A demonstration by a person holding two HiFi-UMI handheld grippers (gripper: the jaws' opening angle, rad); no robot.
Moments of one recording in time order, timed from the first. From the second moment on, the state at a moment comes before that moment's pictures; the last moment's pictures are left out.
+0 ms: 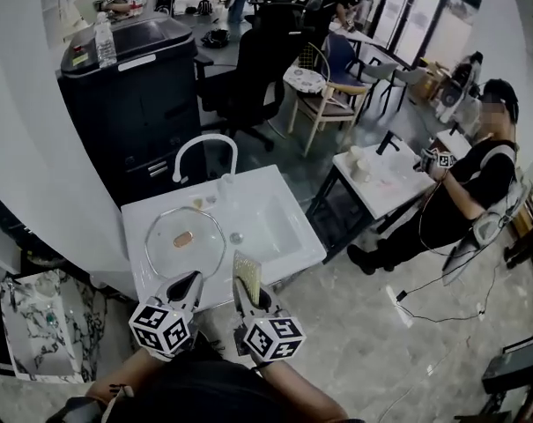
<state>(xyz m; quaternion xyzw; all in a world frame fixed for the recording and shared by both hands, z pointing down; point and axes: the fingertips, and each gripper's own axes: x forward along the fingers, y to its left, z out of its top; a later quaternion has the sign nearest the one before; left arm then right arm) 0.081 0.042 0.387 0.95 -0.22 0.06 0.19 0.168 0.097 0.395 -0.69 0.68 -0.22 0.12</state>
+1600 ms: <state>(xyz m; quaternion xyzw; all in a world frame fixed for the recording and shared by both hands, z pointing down) -0.123 -0.103 0.469 0.77 -0.57 0.03 0.28 0.048 -0.284 0.602 -0.43 0.77 -0.45 -0.17</state>
